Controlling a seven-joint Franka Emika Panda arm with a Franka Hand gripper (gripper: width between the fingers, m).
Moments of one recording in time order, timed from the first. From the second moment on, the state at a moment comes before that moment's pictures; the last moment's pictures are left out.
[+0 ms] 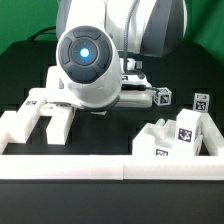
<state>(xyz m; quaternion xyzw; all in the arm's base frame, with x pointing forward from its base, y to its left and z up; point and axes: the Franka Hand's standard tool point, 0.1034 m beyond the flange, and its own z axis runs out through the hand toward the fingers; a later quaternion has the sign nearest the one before) 0.479 -0.044 0.007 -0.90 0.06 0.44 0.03</state>
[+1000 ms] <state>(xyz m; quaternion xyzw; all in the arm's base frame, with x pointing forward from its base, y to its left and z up) 0.481 -0.047 0.011 -0.90 0.06 0.43 0.04</state>
